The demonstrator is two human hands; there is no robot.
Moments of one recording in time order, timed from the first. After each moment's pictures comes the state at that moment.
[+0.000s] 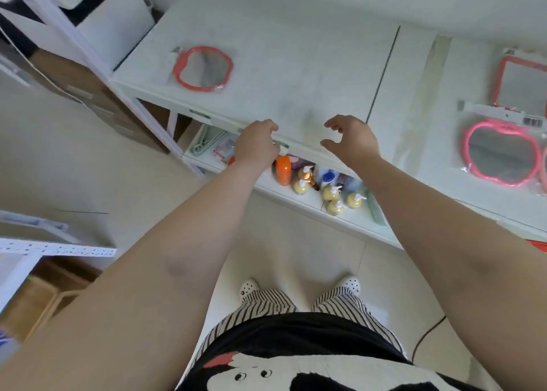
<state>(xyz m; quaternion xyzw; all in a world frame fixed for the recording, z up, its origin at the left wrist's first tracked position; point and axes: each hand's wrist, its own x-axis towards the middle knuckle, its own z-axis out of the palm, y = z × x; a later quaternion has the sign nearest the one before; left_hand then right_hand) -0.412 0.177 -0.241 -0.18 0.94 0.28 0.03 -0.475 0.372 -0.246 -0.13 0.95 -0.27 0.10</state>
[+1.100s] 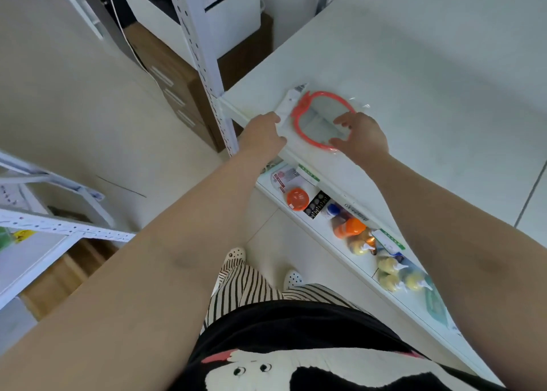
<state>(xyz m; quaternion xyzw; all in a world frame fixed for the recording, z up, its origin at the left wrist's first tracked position) -0.486 -0.117 -0.245 -0.29 0.90 0.32 0.03 -0.598 0.063 -0.242 -0.24 0.94 -0.22 0.13</state>
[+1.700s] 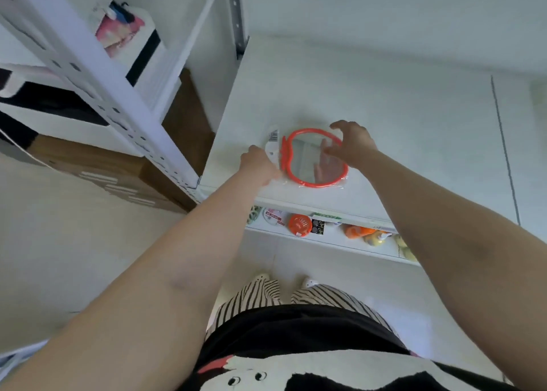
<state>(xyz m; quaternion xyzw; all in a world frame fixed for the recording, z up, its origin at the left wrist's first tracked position) -0.601 -0.189 -0.258 -0.22 0.89 0.32 0.25 -0.647 0.013 -0.247 0.02 0.97 -0.21 0.15</state>
